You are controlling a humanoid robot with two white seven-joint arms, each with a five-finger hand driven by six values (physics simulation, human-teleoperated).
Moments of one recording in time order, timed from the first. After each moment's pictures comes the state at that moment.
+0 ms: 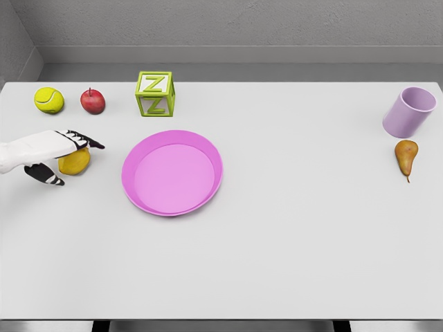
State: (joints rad) left arm -0.46 0.82 -0.39 -1.24 -0.46 -0.61 -0.53; right arm 0.02 0.00 -0.25 0.07 0.35 -0.13 -0.20
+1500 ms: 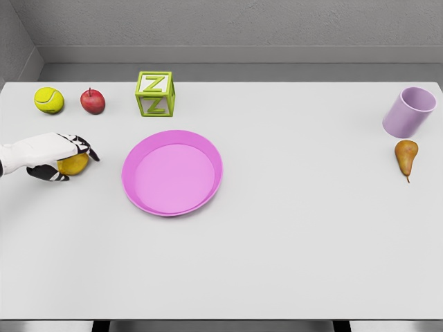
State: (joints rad) left arm -0.48 0.81 -0.42 -1.22 -0.52 -0.61 -0.53; right arm 0.02 0.00 -0.25 0.07 0.35 -0.13 -0.20
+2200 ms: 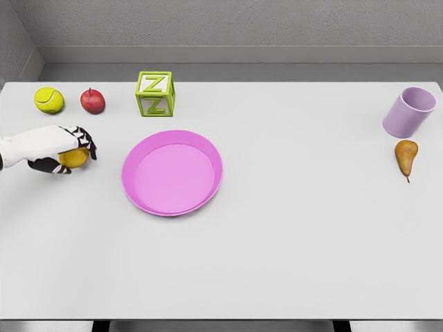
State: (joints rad) left arm -0.50 0.80 -0.42 -1.23 -0.50 -0.61 -0.53; right arm 0.02 0.00 -0.25 0.07 0.35 -0.13 -0.20
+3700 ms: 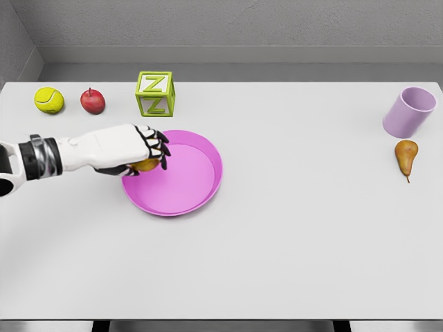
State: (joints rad) left arm -0.50 0.73 -0.50 -1.61 -0.50 -0.61 -0.54; right arm 0.02 0.00 -0.25 0.07 0.35 -0.13 -0.20
